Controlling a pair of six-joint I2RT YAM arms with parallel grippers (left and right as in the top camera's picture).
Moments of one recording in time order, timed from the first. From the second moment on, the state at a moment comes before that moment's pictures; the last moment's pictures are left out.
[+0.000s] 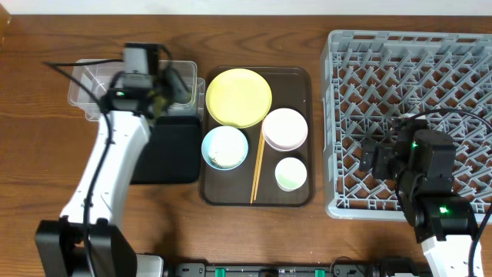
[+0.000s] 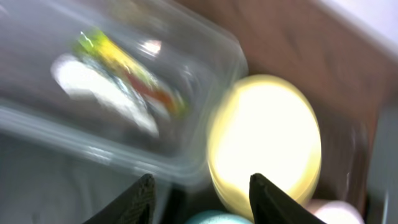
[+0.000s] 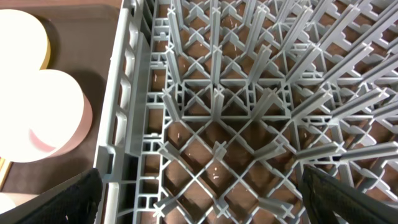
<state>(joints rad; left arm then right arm) -0.11 1.56 1.26 -0.66 0.05 -0.54 0.03 0.88 0.73 -0.62 0.01 0.08</state>
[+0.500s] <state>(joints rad) -0.48 1.69 1.22 -0.77 0.05 -0.48 0.03 0.88 0.73 -0.62 0.01 0.08</state>
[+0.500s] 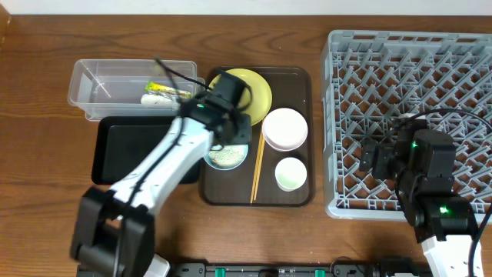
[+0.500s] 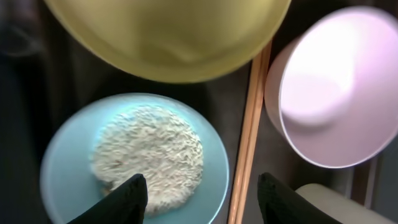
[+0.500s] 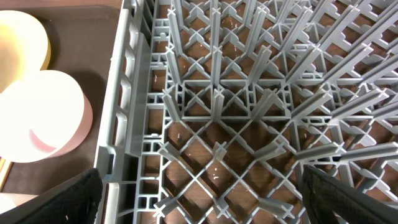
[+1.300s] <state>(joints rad) -0.57 1.88 1.22 -0.70 0.00 -0.47 0.03 0.88 0.73 -0.63 0.01 0.09</state>
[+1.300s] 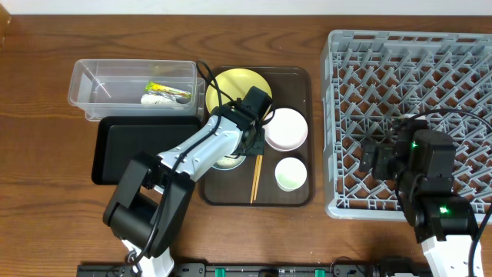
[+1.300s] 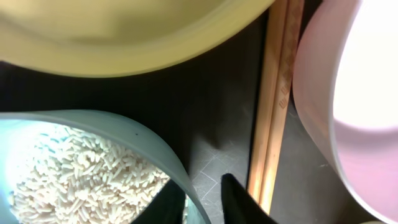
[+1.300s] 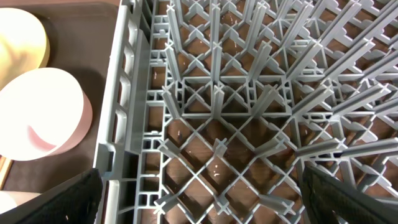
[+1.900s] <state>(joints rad) -0.57 1.81 1.22 -0.81 -0.02 -0.47 0.03 0.88 0.73 -0.63 0.01 0.09</state>
